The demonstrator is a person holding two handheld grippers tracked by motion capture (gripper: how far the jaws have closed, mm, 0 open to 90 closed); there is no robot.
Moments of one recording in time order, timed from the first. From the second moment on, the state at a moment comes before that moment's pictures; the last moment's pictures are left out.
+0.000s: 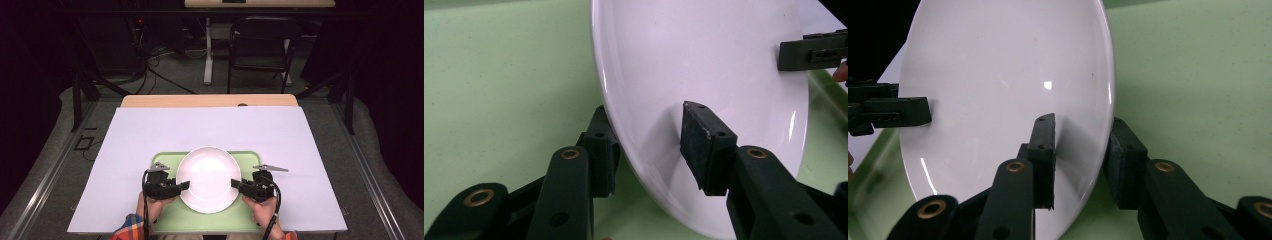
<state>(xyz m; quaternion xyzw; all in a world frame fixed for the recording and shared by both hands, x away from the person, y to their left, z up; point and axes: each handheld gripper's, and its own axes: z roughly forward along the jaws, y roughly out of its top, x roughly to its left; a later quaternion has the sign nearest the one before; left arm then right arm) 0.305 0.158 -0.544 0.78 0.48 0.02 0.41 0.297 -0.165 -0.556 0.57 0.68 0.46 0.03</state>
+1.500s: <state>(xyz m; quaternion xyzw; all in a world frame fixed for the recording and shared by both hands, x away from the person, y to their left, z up) 0.294 0.165 -0.529 0.80 0.44 0.10 0.39 0.287 -0.165 -0.529 0.43 0.77 0.45 0.14</state>
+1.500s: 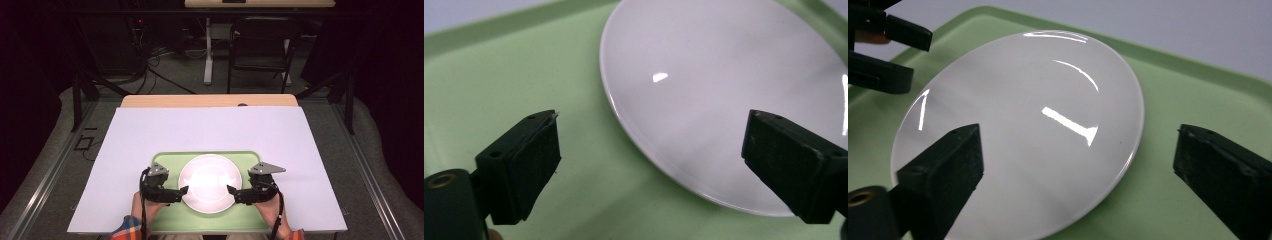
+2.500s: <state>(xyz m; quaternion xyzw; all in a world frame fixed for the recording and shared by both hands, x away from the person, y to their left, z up) 0.244 0.240 -0.501 0.79 0.29 0.19 0.51 0.242 -0.237 -0.487 0.27 0.76 0.55 0.23</state>
